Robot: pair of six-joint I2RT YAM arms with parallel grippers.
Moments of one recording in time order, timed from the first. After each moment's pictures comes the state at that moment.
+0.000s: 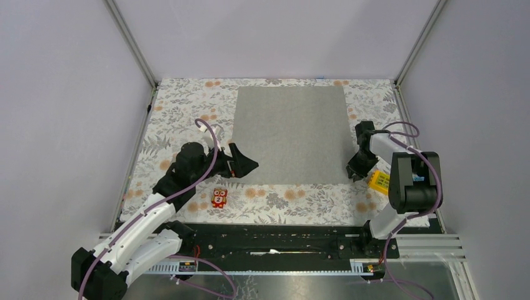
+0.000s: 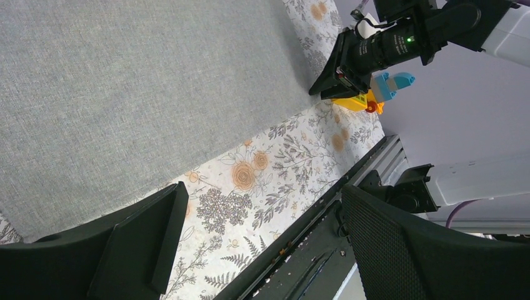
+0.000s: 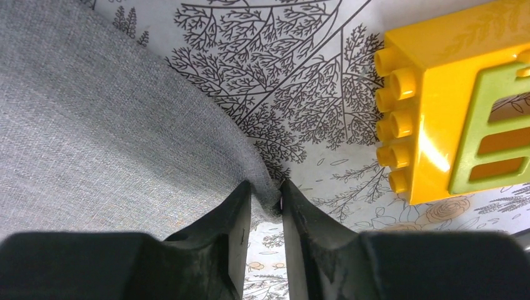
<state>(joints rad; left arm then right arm) -0.52 0.81 0.60 -0.12 0.36 -0.66 0.02 1.67 0.93 -0.79 0.14 0.81</state>
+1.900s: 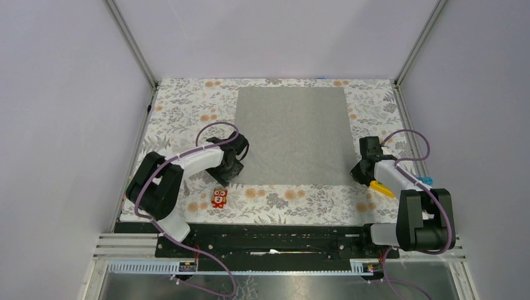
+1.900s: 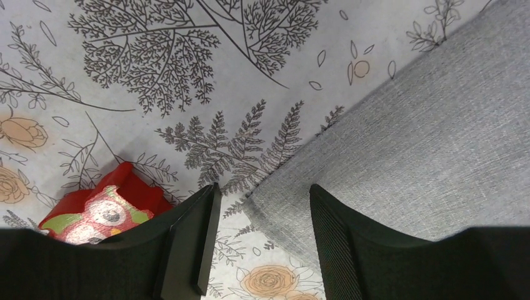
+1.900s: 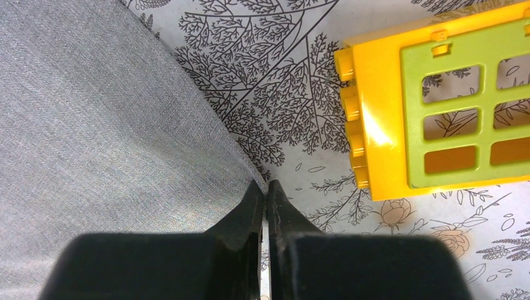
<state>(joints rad) -0.56 1.63 0.95 -0.76 -0.30 -1.44 0.03 1.33 0.62 -0.49 0.22 0.81</state>
